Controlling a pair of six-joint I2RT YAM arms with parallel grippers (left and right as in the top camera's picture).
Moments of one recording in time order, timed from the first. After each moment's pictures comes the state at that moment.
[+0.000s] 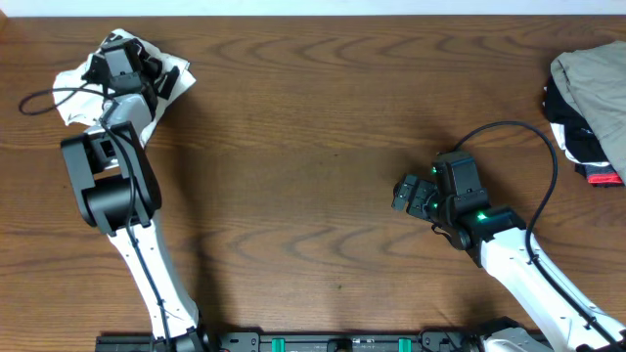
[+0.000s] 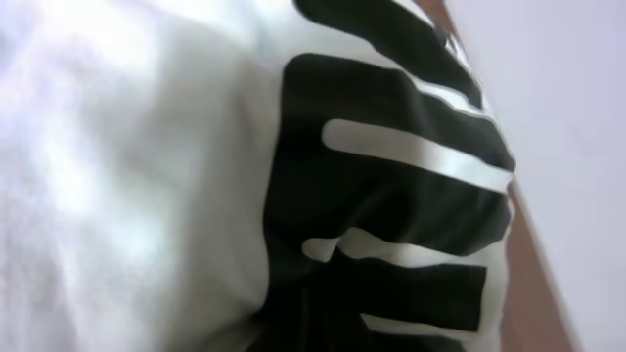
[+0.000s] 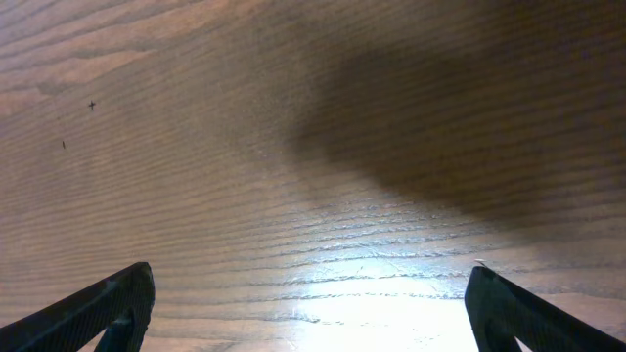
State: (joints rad) left arm 0.26 2.42 1.68 0.07 -0.15 -1.02; right arm 0.32 1.27 0.64 -0.40 -0.02 0.66
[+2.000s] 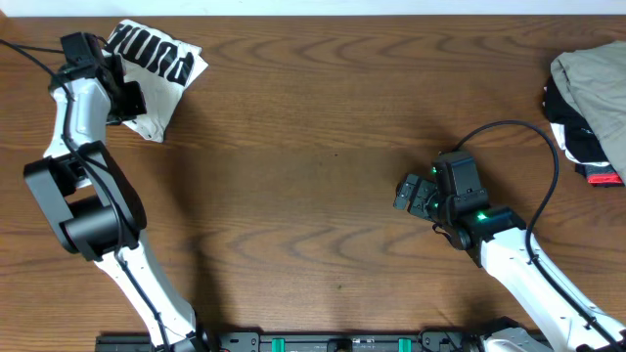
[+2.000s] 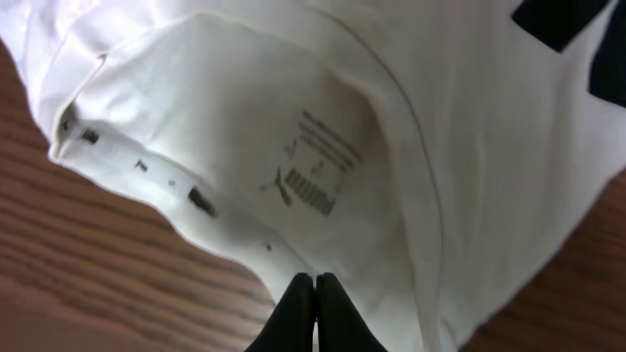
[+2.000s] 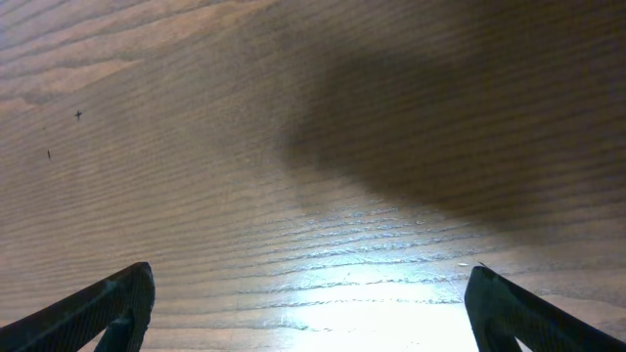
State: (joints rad) left arm 0.35 2.22 1.77 -0.72 0.00 0.09; right arm 0.32 1.27 0.64 -0.40 0.01 0.66
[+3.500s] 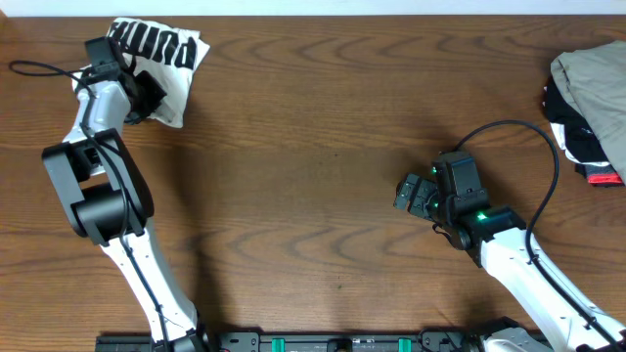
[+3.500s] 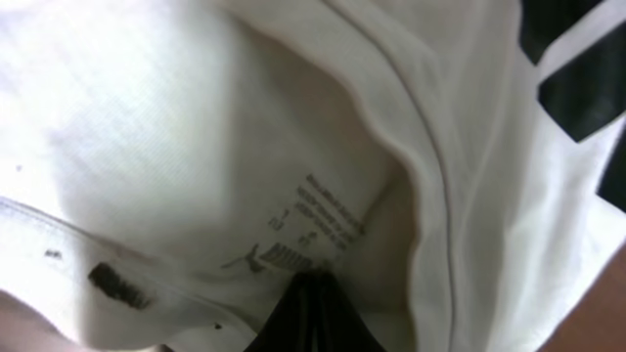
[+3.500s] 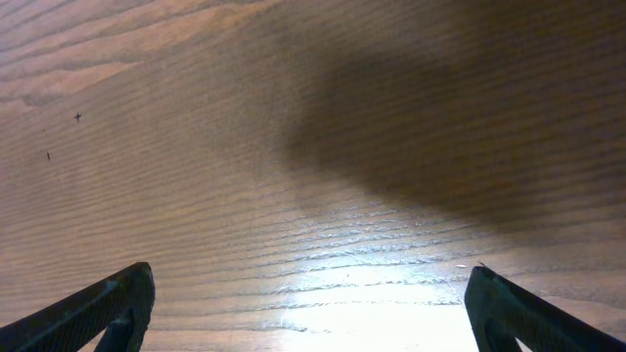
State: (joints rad) left arm 0.30 2.33 1.78 -0.52 0.13 -0.44; right arm 0.32 1.27 0.64 -0.40 0.02 0.66
